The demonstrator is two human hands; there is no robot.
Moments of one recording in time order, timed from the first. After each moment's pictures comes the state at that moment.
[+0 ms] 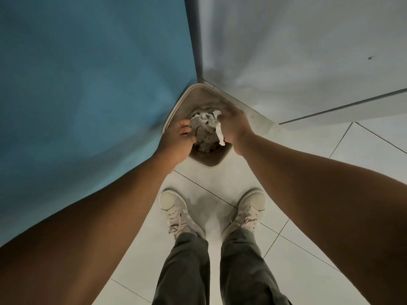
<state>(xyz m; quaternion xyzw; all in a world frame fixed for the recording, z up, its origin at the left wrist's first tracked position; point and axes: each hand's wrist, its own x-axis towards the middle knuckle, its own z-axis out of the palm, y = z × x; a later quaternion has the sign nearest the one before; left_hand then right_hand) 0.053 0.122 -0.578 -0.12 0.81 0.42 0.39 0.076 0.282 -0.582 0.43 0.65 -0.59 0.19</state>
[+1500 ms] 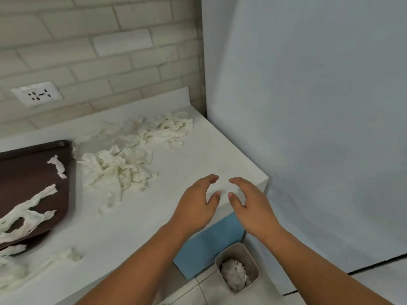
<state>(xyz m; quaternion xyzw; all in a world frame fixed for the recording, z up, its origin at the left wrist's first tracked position) 0.085 0.038 0.039 0.08 0.92 0.39 -0.05 0.079 0.215 0.033 -0.10 0.89 -0.44 -0.01</state>
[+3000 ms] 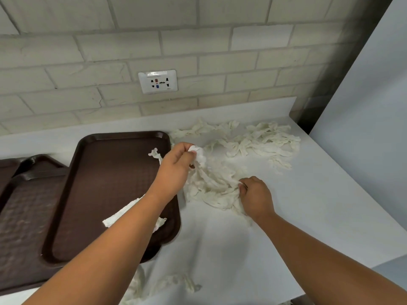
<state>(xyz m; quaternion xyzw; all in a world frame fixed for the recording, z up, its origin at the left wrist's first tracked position) 0.028 -0.344 0.091 -0.12 0.76 0.63 -0.13 -0.051 -0.127 -0.018 -0.15 0.95 -0.27 -0.03</state>
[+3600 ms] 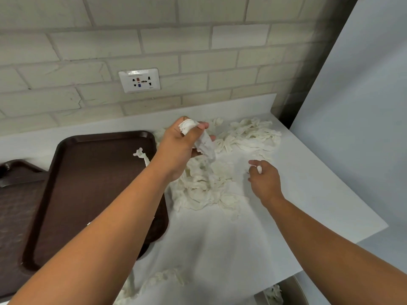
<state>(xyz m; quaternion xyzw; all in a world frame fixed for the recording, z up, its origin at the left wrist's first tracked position) 0.003 -0.307 0.142 -0.04 0.63 0.77 -0.09 -0.064 -0.083 0.019 0.03 0.84 -0.54 -0.01</state>
